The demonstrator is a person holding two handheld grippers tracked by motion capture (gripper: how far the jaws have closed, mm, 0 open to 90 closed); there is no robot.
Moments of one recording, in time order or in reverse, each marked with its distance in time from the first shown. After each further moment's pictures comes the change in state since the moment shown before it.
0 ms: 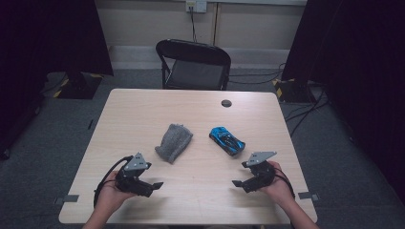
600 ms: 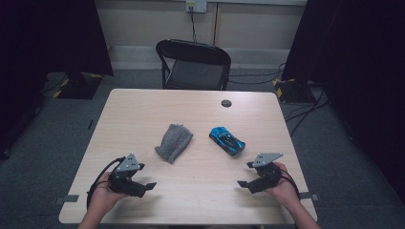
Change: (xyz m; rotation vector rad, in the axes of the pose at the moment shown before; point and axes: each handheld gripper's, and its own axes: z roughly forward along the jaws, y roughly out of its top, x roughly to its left) left arm 0.014 -0.019 -0.008 0.000 0.017 -0.015; right arm -0.008 -0.014 -0.009 -0.013 -0.017 -0.005
